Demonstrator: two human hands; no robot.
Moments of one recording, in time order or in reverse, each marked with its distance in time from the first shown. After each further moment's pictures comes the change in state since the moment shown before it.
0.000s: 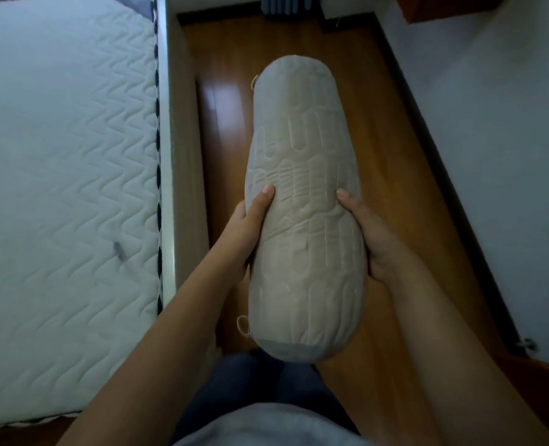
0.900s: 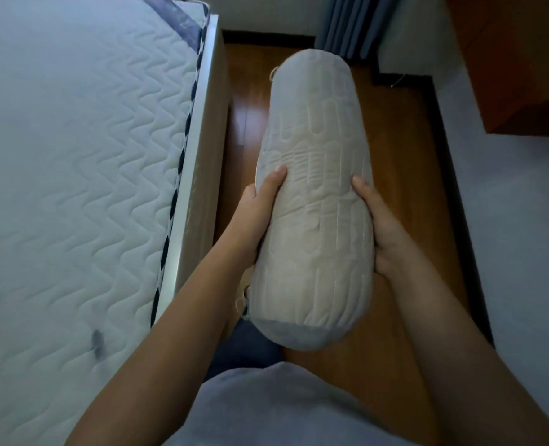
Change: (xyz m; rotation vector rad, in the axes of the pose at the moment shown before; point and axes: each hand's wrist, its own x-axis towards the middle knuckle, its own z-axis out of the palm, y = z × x) left_hand 0.271 0.208 -0.112 -0.226 0.118 0.155; right_hand 0.302 -0.204 0.113 -0.025 -0.077 0.048
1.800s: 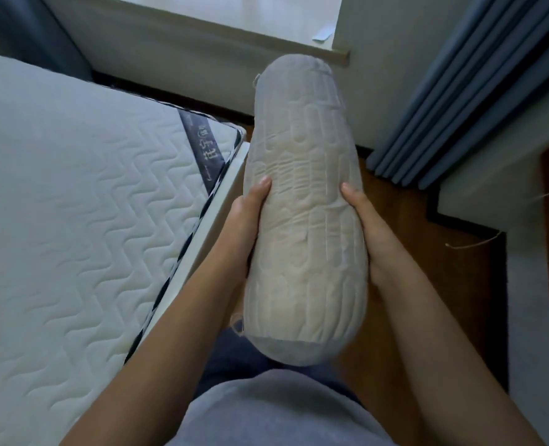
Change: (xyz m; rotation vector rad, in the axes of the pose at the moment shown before) left_hand 0.486 0.344 0.029 -0.263 0.227 0.112; right_hand 0.488 -0.435 0.079 -0.124 -0.328 0.035
